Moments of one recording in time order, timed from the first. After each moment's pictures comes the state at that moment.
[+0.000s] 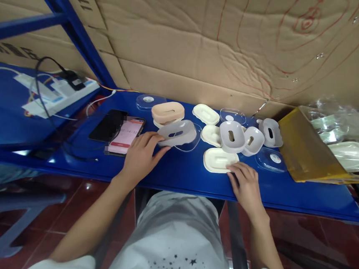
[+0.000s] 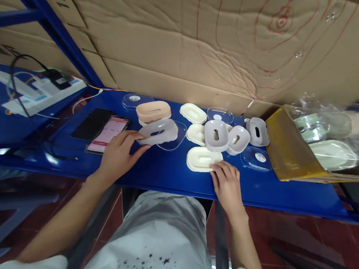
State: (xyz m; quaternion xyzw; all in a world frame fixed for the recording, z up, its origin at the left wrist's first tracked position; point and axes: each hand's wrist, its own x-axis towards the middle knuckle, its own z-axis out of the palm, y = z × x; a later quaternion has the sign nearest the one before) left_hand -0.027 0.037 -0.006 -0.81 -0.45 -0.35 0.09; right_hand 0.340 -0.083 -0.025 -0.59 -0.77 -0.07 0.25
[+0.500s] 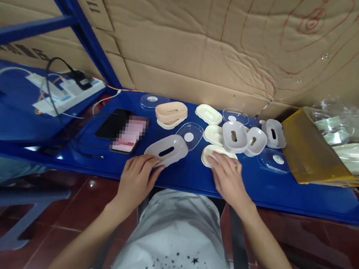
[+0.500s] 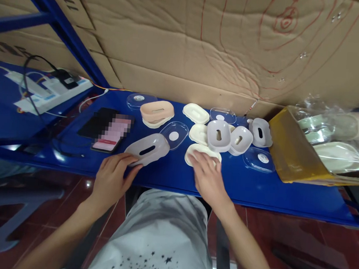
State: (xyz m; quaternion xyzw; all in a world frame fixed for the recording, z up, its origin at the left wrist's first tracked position) left_hand -0.038 -0.035 -0.012 -0.82 -0.44 -0.34 0.13; right_hand 0.284 -0.057 -0.011 -0.52 -0.82 -0.08 0.20
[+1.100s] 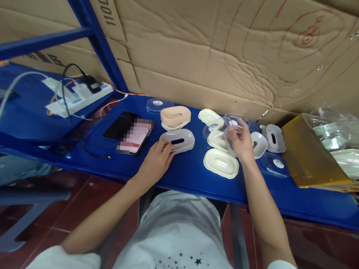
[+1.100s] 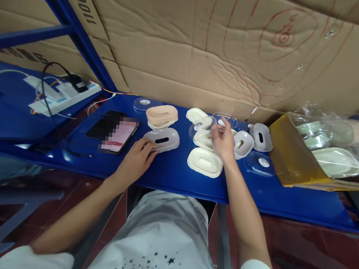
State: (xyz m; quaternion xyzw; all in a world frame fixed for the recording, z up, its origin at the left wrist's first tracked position) left_hand -0.017 0.019 -0.020 -0.83 -0.48 -0.26 0.02; right_hand 0.322 0.086 0.003 -0.58 -0.57 0.25 0.53
